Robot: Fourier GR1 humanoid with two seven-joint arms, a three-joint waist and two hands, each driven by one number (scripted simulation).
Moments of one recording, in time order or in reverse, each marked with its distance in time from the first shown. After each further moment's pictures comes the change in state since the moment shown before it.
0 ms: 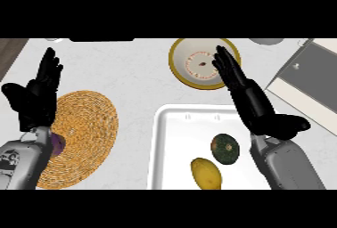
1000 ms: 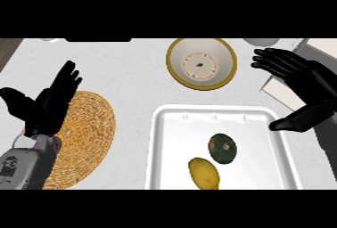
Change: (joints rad) left arm 0.055 -0.035 0.022 0.005 0.176 -0.219 0.023; right arm -0.056 -0.294 -0.253 0.190 -0.349 0.584 0.019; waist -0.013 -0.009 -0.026
